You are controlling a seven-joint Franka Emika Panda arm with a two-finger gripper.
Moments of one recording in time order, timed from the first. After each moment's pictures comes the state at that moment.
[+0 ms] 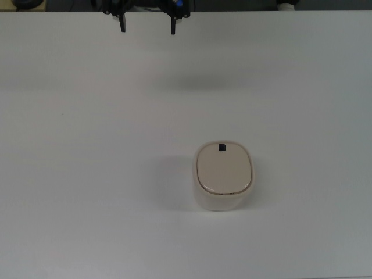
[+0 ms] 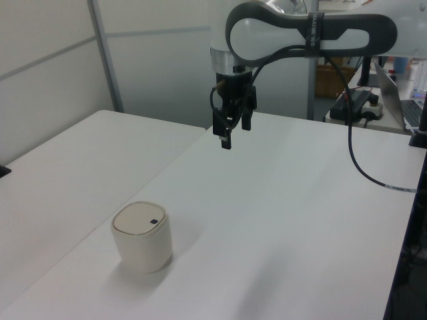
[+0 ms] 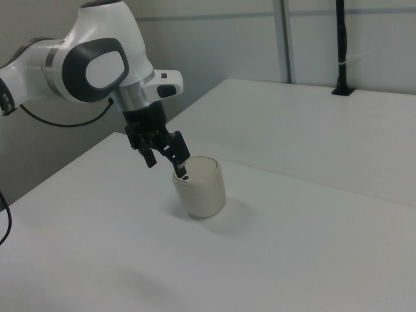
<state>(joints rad) 0.08 0.02 -0.04 -1.57 -0.03 1.63 0.07</state>
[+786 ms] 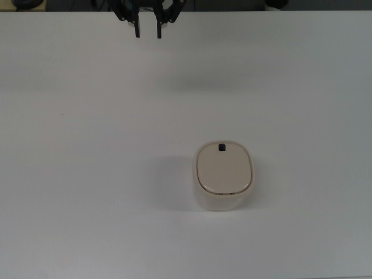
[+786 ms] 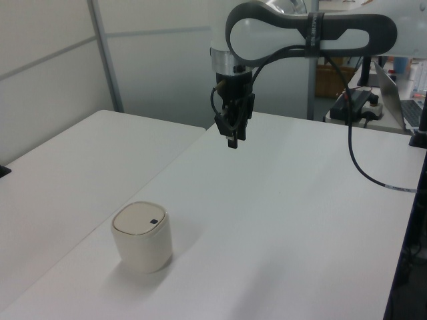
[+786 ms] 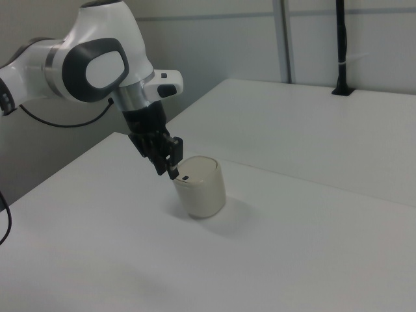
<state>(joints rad) 0.08 0.02 -0.04 -1.57 -0.03 1.63 0.06</state>
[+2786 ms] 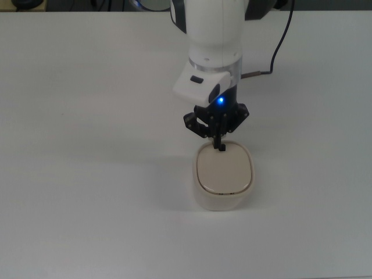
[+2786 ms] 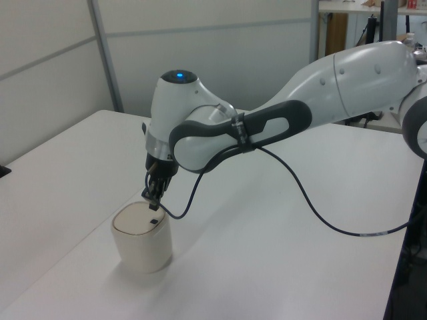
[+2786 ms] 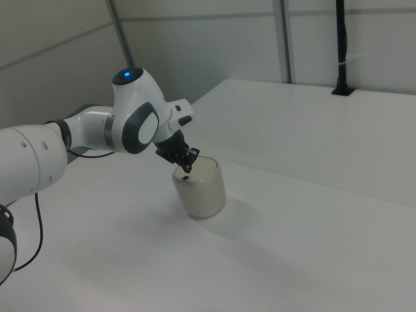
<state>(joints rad) 0.12 0.39 0.09 -1.55 -0.02 2.28 0.01</state>
